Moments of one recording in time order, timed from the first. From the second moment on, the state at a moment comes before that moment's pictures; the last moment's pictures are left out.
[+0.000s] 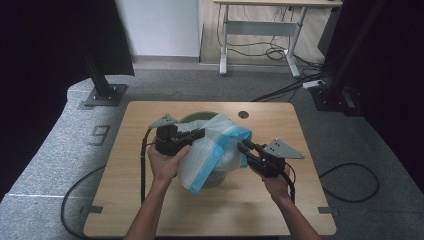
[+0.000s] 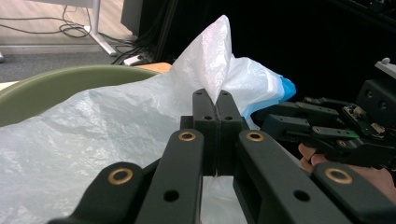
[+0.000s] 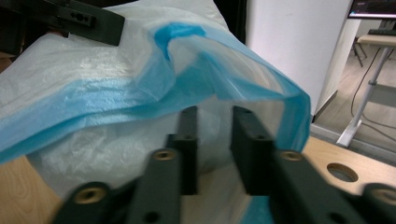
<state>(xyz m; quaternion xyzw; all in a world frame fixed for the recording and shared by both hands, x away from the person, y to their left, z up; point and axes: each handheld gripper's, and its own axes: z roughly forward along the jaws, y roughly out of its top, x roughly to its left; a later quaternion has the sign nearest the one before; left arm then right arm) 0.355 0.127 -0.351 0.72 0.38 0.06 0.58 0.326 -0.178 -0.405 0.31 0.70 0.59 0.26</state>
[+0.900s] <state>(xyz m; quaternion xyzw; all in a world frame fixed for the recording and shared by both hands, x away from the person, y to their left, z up) 0.352 0.135 -0.372 0.71 0.38 0.03 0.59 0.337 -0.179 -0.399 0.32 0.66 0.64 0.24</state>
